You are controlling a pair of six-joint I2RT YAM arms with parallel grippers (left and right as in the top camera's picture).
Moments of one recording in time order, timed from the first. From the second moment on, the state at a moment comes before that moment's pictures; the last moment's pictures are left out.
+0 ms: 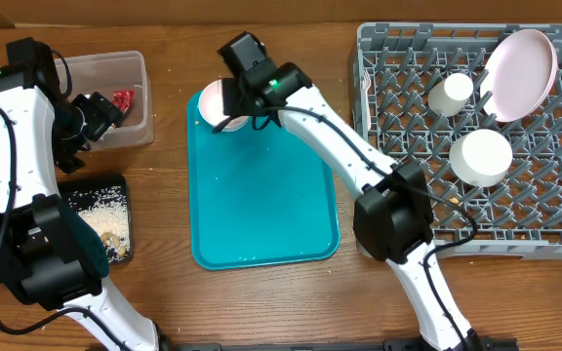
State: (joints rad) left arm 0.34 1.98 1.80 -1.25 0.09 -0.58; right arm 0.64 2.44 2.31 -0.86 0.03 0.57
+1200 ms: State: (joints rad) left arm 0.34 1.98 1.80 -1.25 0.09 -0.58; right arm 0.57 2.45 2.30 -1.31 0.04 0.61
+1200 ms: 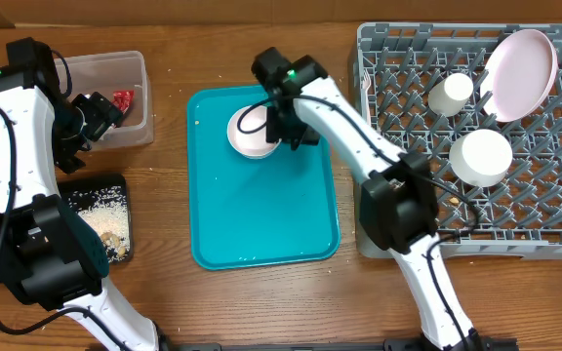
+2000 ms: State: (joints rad) left arm 0.34 1.98 1.80 -1.25 0.09 -0.58; right arm 0.73 2.47 2.29 -1.08 -0.04 0.04
